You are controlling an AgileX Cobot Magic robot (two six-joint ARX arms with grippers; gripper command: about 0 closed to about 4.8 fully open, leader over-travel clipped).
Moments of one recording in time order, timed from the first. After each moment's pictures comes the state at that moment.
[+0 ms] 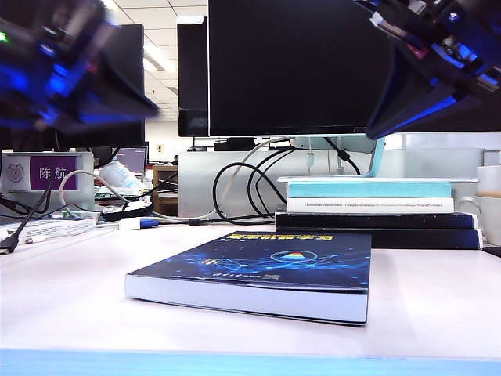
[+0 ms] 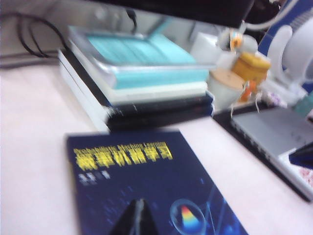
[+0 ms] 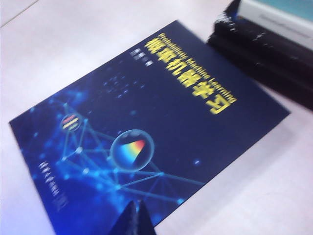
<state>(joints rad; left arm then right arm) -0.40 1.17 0.42 0.60 0.43 -0.22 0.51 1.02 0.69 -0.28 -0.13 0.03</state>
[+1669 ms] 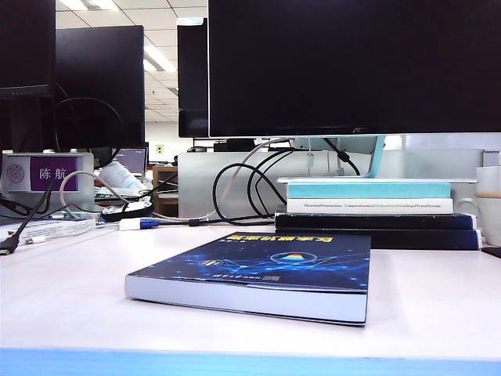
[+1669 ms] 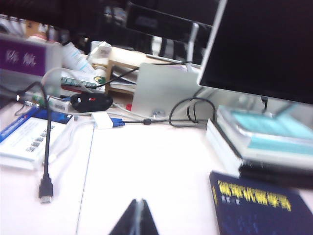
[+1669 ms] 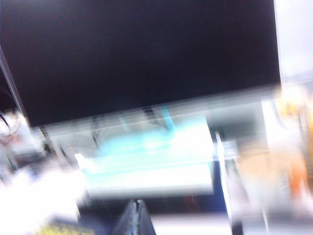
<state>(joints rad) 0.15 0.09 0.18 -0.04 0.39 -0.25 0.14 0.00 0.14 0.02 0.05 0.23</state>
